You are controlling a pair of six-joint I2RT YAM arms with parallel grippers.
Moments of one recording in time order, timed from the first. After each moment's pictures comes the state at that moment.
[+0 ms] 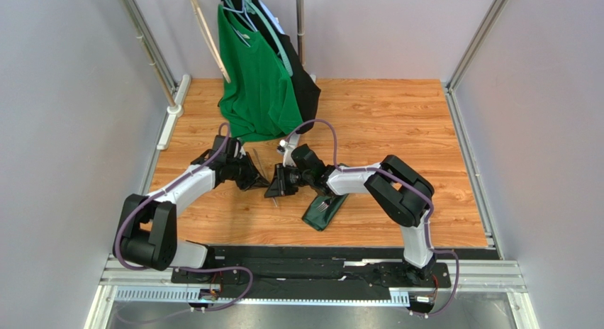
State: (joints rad) left arm -0.25 1.38 0.73 -0.35 0.44 -0.78; right arm 0.87 1.99 1.08 0.36 -0.50 0.77
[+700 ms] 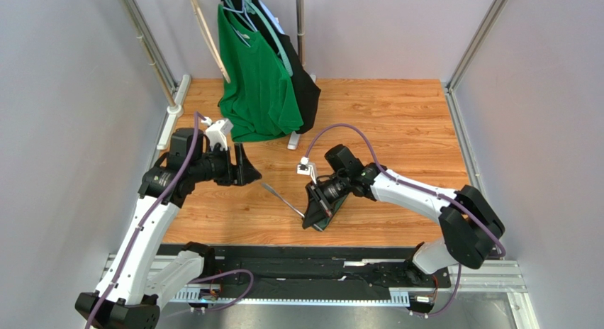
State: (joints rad) left arm -0.25 0.89 1.04 -0.84 0.48 -0.34; right arm 0.79 1.48 0.90 -0.29 -0.99 0.24
